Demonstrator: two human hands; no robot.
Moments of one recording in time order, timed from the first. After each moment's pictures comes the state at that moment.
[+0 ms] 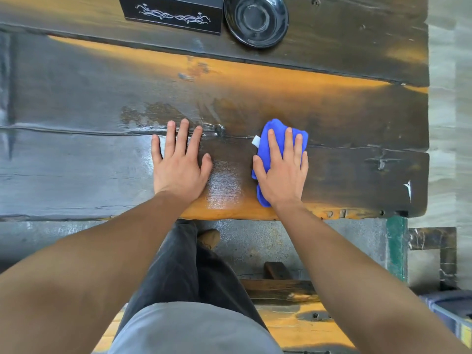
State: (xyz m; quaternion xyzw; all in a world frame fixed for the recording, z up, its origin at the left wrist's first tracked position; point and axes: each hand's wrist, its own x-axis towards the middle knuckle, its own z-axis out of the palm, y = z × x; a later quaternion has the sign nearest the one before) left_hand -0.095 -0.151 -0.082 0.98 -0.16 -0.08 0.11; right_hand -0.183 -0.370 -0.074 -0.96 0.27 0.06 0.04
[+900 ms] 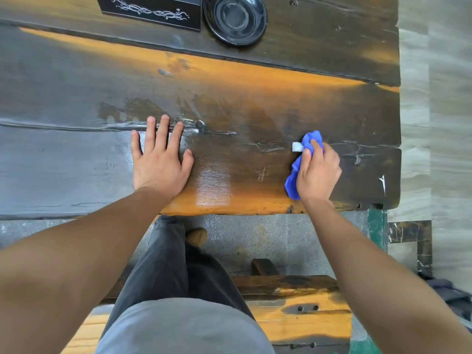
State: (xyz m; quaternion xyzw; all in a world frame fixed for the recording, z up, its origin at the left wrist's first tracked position) left_hand -0.094 -0.151 -0.082 0.98 -0.16 -0.08 0.11; right_hand -0.224 -0.473 -0.041 -0.93 0.38 0.00 0.03
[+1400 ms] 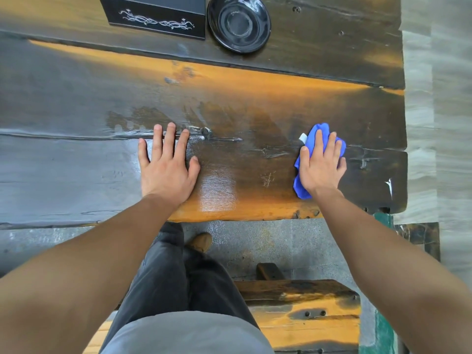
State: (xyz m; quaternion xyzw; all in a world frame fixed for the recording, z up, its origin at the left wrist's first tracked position) left_hand -0.093 -0.151 -0.082 0.98 -0.16 -0.09 0.09; right_hand -0.203 -0.487 -0.057 -0.91 0.40 0.12 0.05
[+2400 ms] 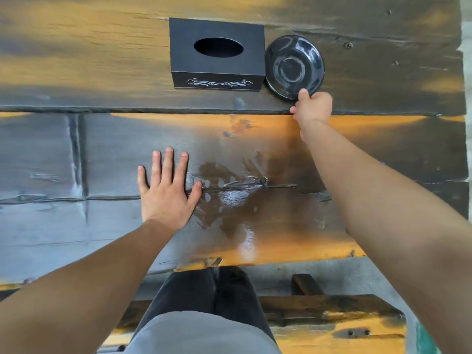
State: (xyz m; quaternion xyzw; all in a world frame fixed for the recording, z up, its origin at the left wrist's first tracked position) left_hand 0.019 -0.036 -0.082 0.98 -0.18 -0.12 0.04; right_hand 0.095 -0.407 -0.045 -0.69 0.56 -0.07 0.46
